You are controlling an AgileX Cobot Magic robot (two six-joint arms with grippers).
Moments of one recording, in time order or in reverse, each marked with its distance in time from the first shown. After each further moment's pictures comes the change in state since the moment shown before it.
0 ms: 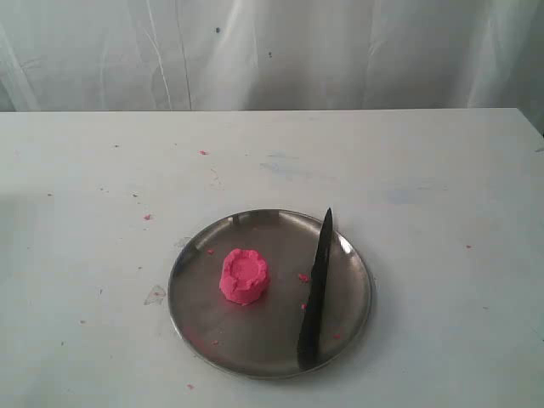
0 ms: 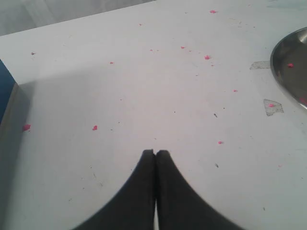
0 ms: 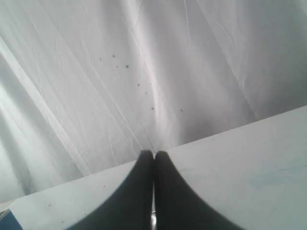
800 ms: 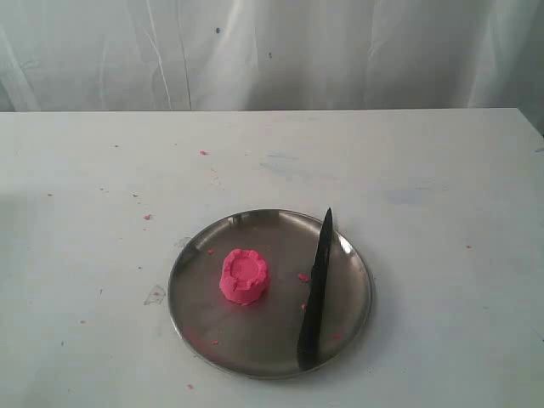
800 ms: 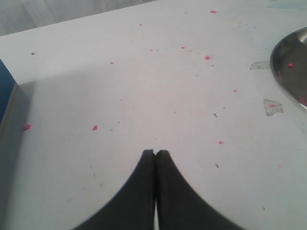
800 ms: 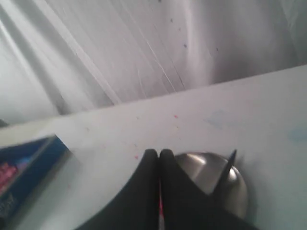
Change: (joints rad) left arm 0.000 0.000 0.000 0.000 0.000 0.000; right arm 0.219 0.321 -0.549 -0.036 0.550 -0.055
